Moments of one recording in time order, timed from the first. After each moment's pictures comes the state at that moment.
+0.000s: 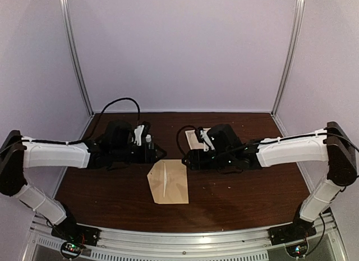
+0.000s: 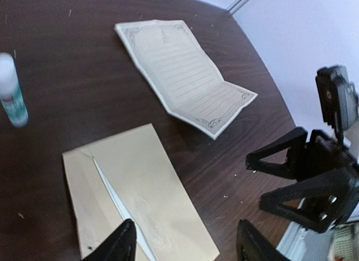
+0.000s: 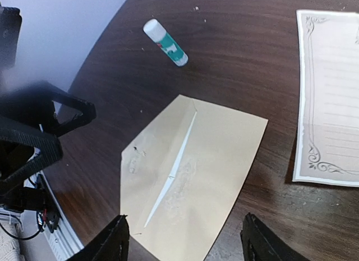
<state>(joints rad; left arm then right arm) -0.75 1.49 0.78 0.14 0.23 -0.62 0.92 1.67 1.00 0.01 -0.06 0.66</state>
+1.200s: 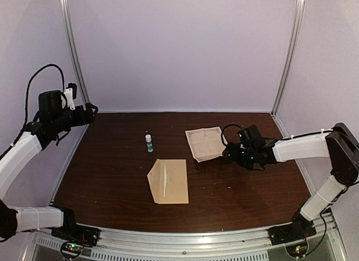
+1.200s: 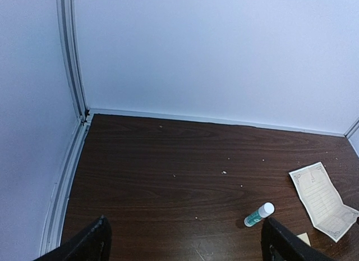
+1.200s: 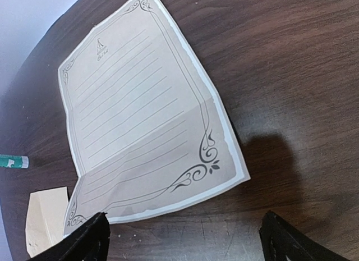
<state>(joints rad) -0.10 1.04 0.94 -0.26 0.06 -0.19 0.58 1.56 0.80 -0.08 0.15 0.88</state>
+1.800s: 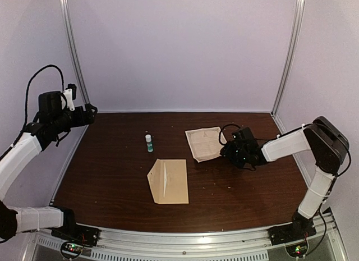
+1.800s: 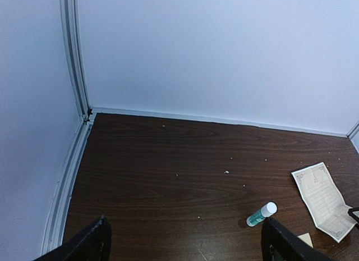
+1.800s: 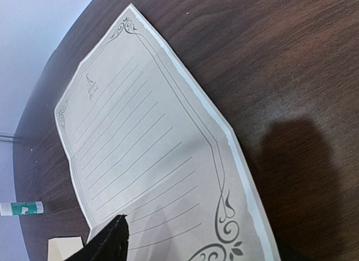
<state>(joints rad) -0.10 1.03 0.93 -0.26 0.04 -0.18 0.55 1.75 0.83 0.15 0.16 1.04</state>
